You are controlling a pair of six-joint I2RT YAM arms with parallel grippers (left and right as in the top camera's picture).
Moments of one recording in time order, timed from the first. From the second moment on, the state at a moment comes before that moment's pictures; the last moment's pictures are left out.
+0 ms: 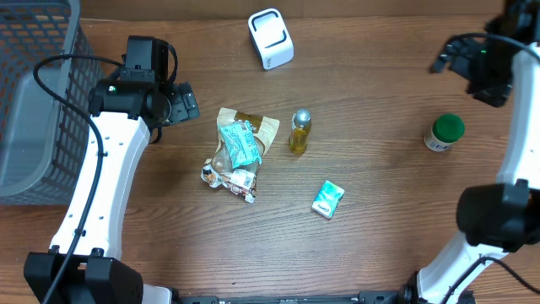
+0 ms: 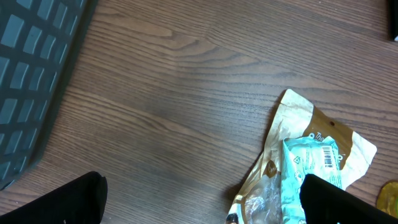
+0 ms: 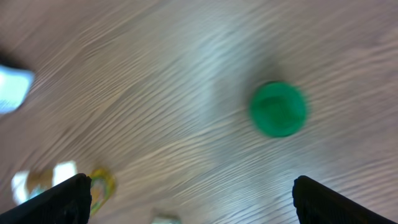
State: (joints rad) left arm -0.10 1.61 1.51 -1.04 -0.19 -0.41; right arm -0.17 1.97 2.24 -1.56 -0.11 0.33
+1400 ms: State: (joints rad) left arm -0.10 1.61 1.51 -1.04 -0.19 -0.41; right arm 0.51 2.22 2.24 -1.51 0.00 0.33
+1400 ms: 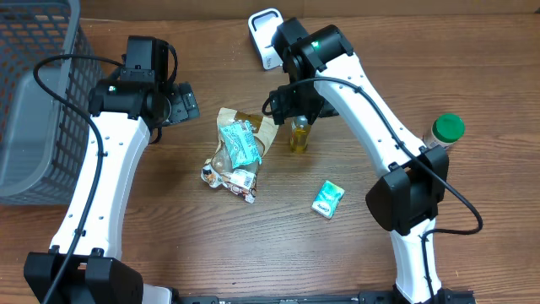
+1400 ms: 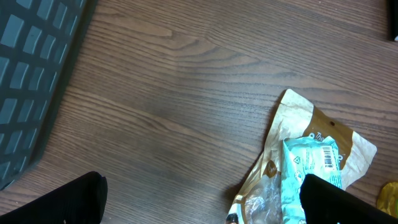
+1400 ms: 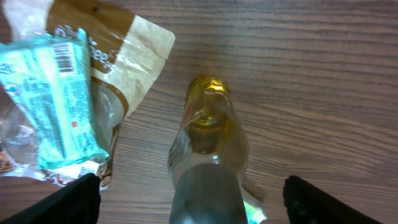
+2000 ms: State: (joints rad) left arm -0.10 1.61 1.51 -1.04 -0.19 -0.41; right arm 0.51 2.25 2.23 -1.52 0.01 0.38
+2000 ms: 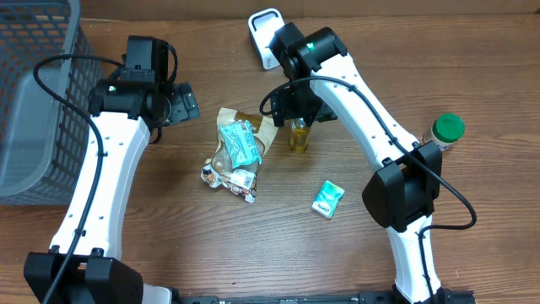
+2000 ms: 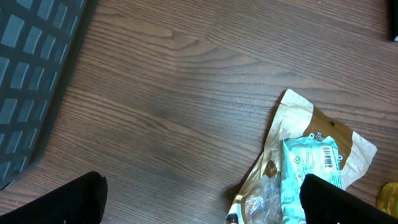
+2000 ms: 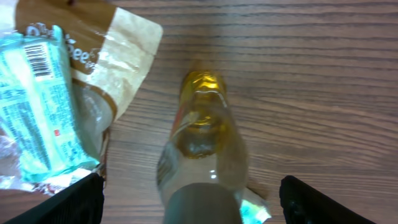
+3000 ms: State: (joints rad) left arm -0.10 1.61 1.51 -1.04 -0.19 -0.41; right arm 0.51 2.25 2.13 -1.44 0.05 0.44
